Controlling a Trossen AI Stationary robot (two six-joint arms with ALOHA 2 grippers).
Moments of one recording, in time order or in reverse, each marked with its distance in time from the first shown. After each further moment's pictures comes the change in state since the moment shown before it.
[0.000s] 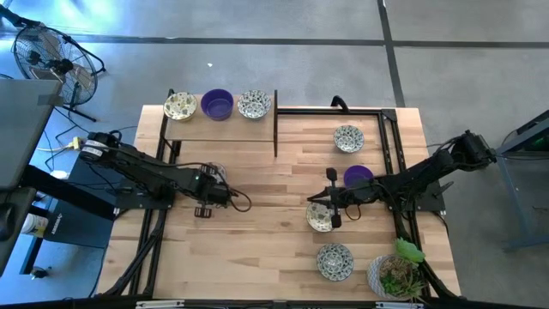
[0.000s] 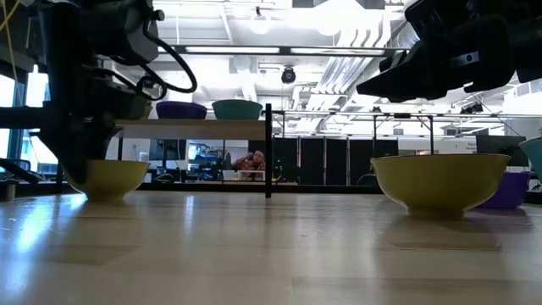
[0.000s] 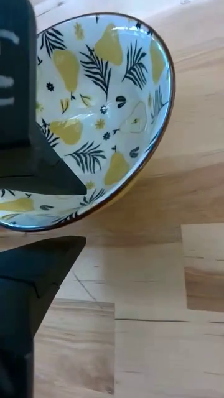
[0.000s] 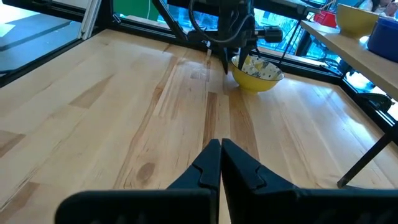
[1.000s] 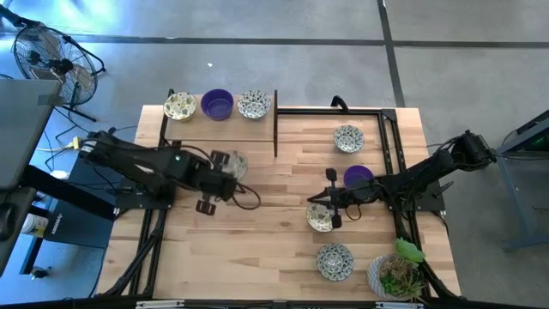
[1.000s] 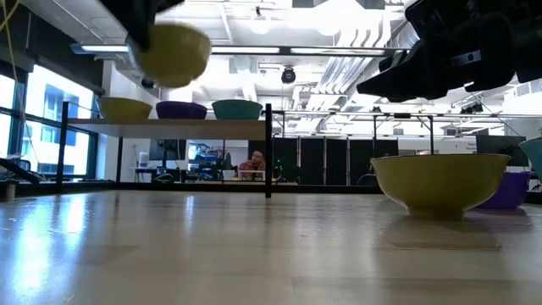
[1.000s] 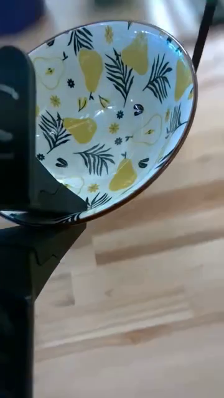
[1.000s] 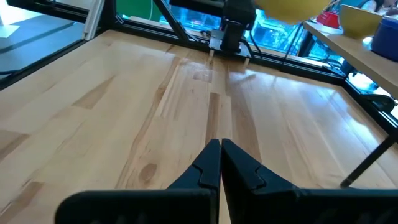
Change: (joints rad) left arm -0.053 -0.013 0.666 -0.410 -0.057 0.180; right arm 0.000 0.000 0.000 0.002 -0.015 -0.001
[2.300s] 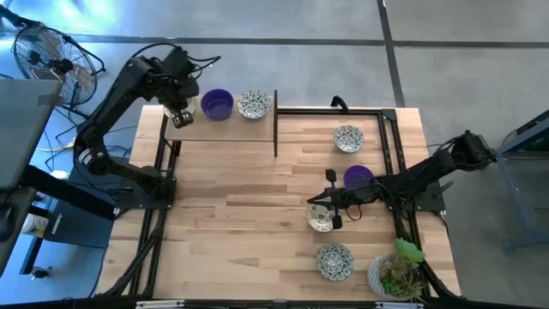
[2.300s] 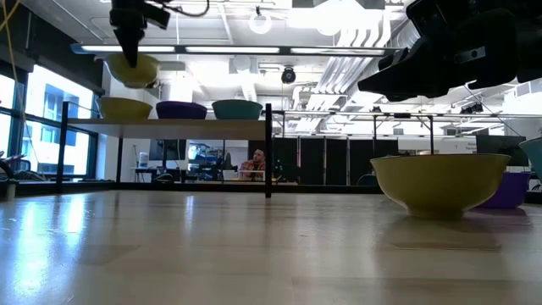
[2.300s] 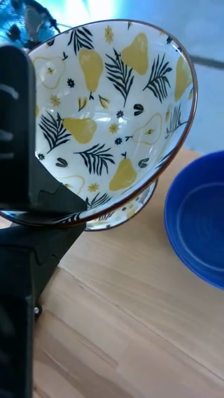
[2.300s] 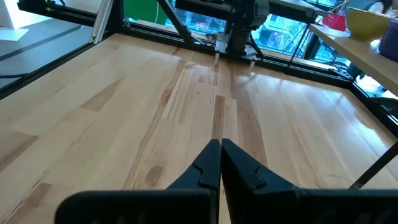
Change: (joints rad) left arm 1.121 -0.031 0.277 -0.278 0.108 0.400; right arm 0.000 0.000 0.000 0.008 -0.019 0.001
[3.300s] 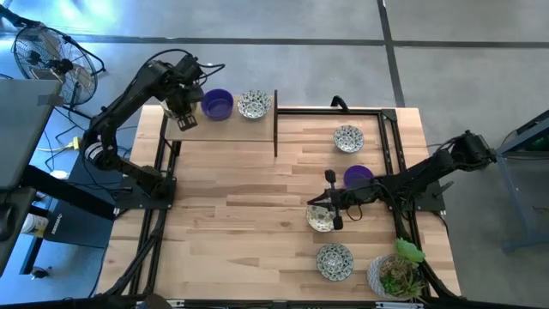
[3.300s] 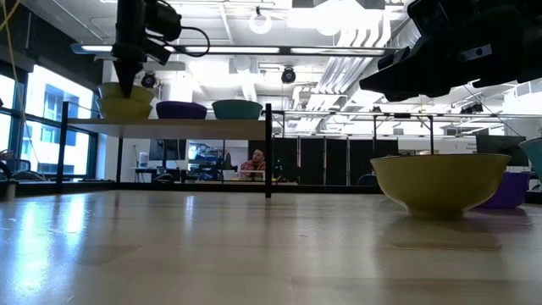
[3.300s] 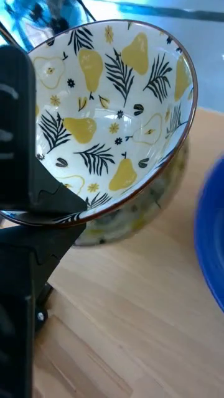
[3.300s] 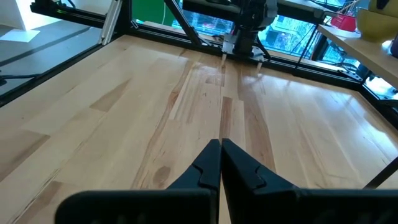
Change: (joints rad) left arm 0.091 0.054 -0.184 0.099 0.006 0.029; right arm 0.000 0.000 0.000 0.000 -0.030 0.001
